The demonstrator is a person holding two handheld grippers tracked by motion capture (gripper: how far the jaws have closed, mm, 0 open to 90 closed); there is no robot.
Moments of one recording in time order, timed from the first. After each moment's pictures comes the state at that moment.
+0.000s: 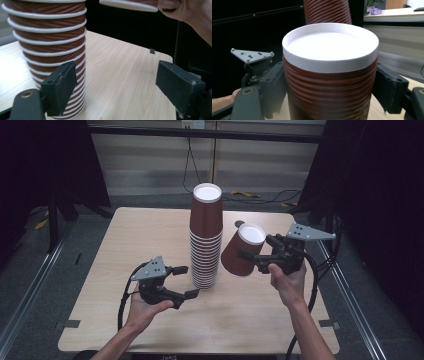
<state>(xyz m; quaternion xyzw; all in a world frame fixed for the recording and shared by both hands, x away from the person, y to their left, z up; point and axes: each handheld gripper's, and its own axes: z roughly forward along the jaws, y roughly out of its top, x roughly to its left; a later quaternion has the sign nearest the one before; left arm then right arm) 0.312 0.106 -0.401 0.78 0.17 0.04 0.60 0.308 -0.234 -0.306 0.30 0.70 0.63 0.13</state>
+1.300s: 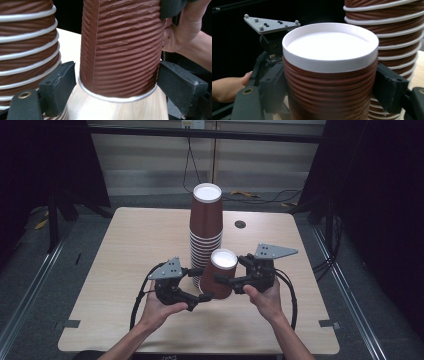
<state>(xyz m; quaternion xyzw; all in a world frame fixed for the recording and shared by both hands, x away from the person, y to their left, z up) 0.316 0.075 -0.408 0.78 0.15 0.00 0.61 0.303 -0.188 -0.358 0.26 0.74 0.62 0.06</state>
